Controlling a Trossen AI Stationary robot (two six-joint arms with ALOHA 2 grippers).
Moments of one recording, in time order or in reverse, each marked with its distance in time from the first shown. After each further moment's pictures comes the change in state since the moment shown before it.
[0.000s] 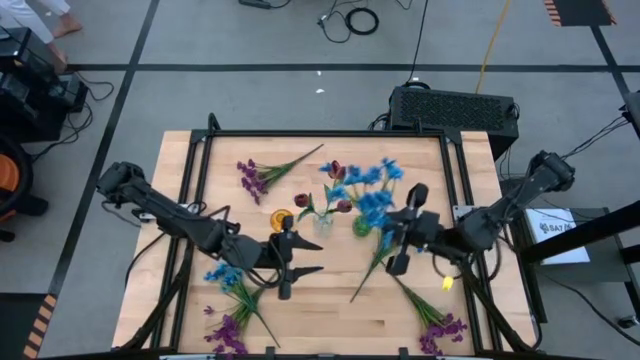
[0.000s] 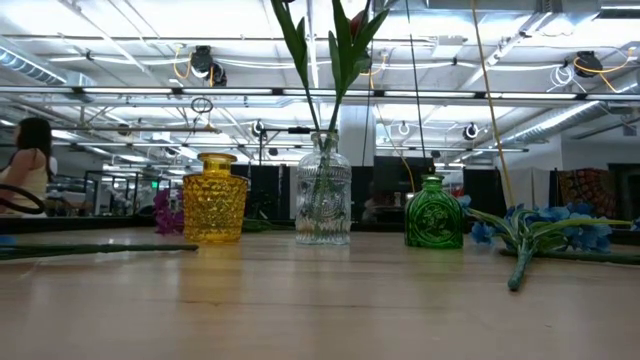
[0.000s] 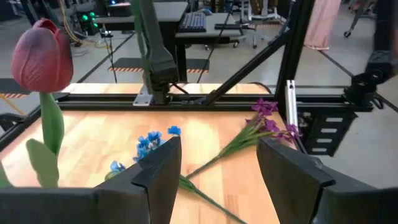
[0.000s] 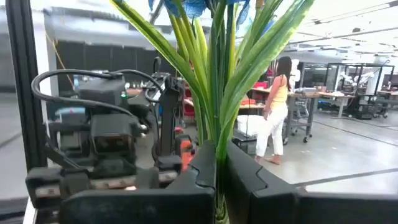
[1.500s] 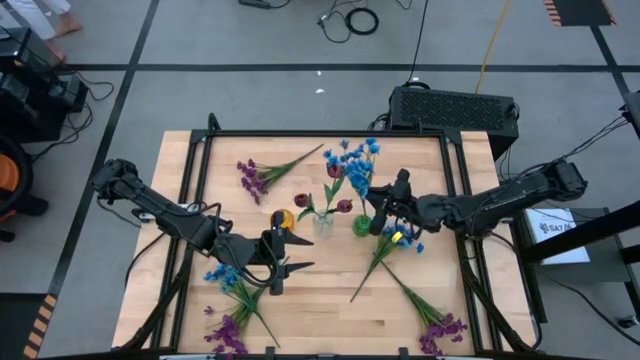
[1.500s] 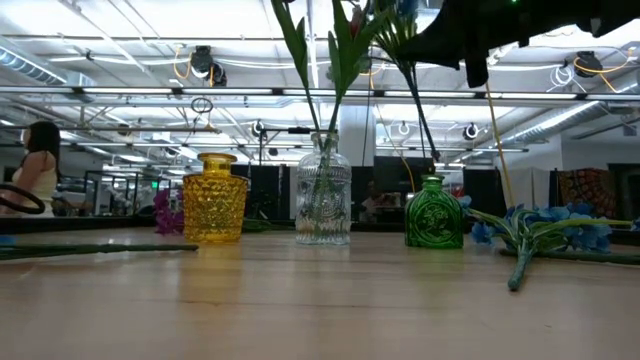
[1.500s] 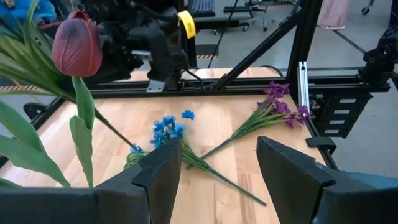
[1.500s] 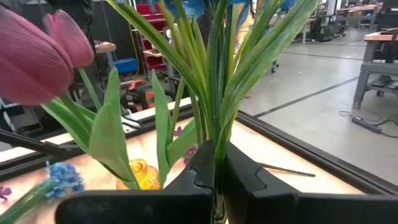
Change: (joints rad) left arm -0.010 -0.064 -0.001 -0.143 -0.045 -0.002; right arm -0.406 -0.057 -0.414 -0.003 -0.225 0.430
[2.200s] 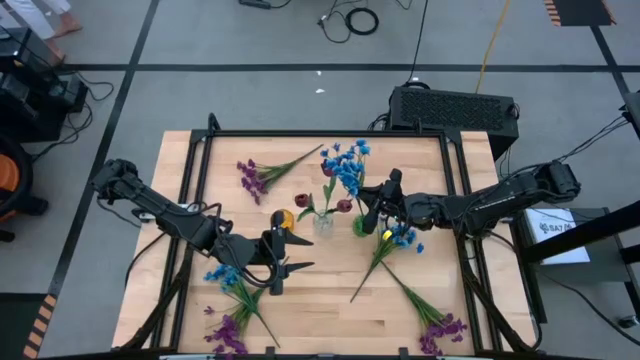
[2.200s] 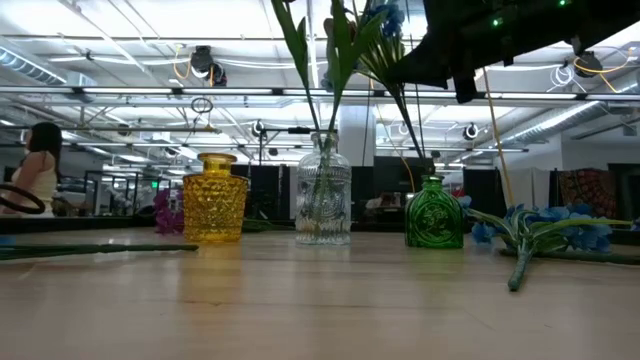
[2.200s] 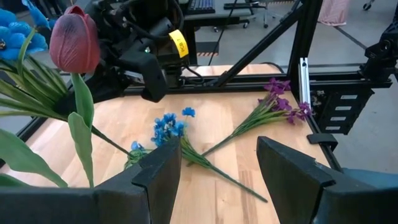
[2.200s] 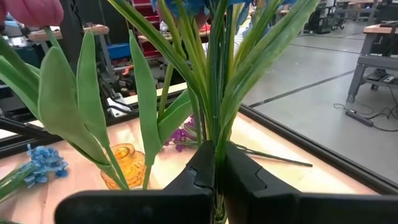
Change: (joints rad) left arm 0.000 0.000 0.000 -0.014 0.000 0.001; right arm -0.057 0.094 0.000 0.033 -0.052 -0.005
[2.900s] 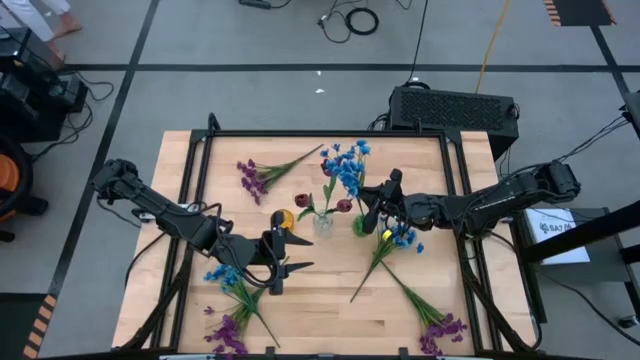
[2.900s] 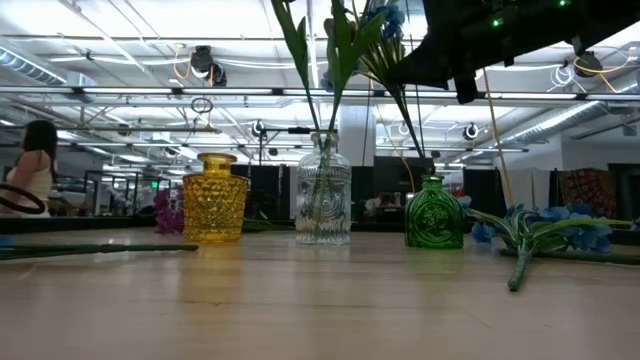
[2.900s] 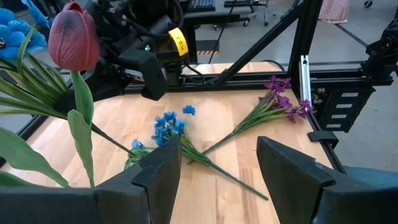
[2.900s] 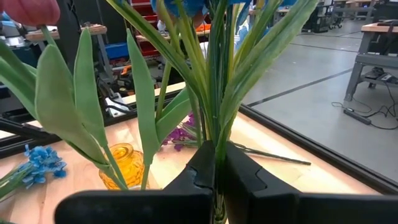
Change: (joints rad) left arm 0.000 0.000 0.000 -0.007 0.000 0.000; right arm 0.001 0.000 0.000 -0.006 0.009 0.009
